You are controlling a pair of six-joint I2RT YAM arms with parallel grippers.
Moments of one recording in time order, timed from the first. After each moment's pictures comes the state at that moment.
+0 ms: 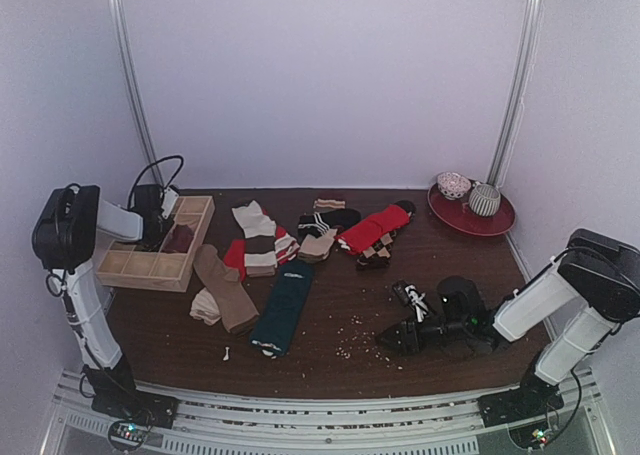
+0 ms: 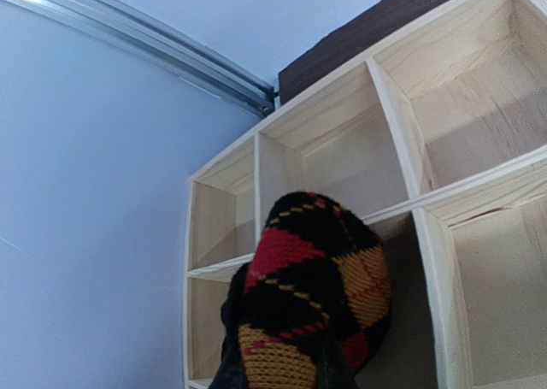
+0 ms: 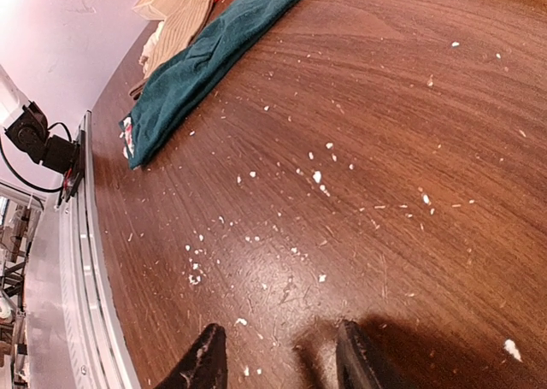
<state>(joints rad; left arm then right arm) 0.03 1.96 1.06 0.41 -0.41 0.70 0.75 1.58 0.28 0.70 -0.44 0.48</state>
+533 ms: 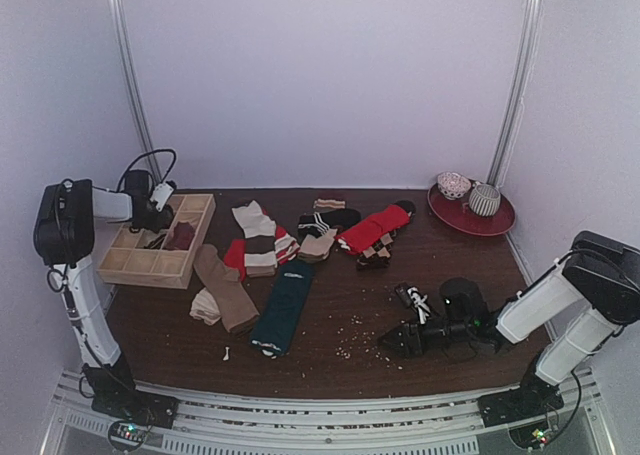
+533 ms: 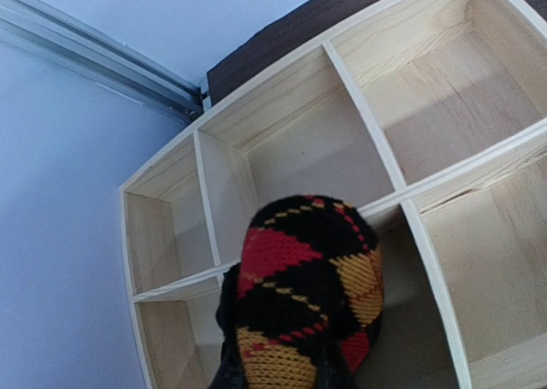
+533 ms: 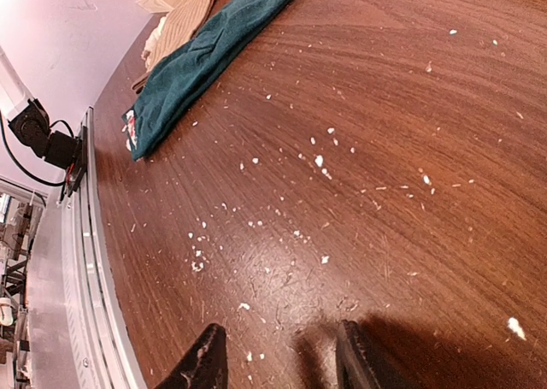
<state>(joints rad) 0.12 2.03 1.31 0.02 -0.12 0.68 0.75 1.55 0.26 0.69 -0.45 0.48</state>
